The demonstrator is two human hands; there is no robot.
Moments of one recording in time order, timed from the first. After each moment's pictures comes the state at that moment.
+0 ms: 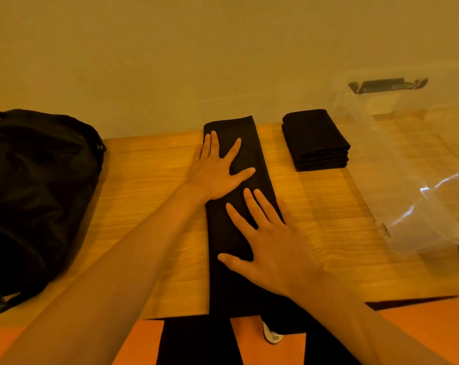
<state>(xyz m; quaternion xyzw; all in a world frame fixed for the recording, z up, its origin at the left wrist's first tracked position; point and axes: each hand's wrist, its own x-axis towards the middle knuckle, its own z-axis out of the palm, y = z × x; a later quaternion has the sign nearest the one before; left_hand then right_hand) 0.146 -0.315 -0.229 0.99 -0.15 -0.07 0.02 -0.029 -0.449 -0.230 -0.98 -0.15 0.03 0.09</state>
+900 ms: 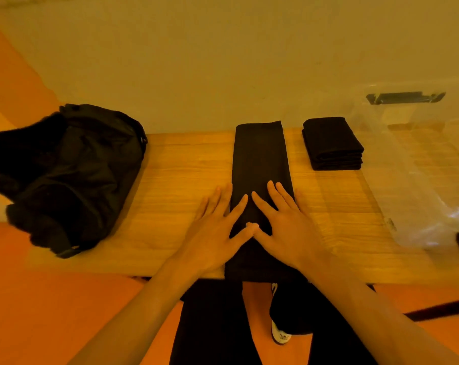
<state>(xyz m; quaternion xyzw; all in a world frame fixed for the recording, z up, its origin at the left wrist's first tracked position) -0.030 -0.263 -0.219 0.98 -0.17 -0.10 0.07 -0.030 -0.450 -0.237 -0.98 -0.13 -0.01 0.11</state>
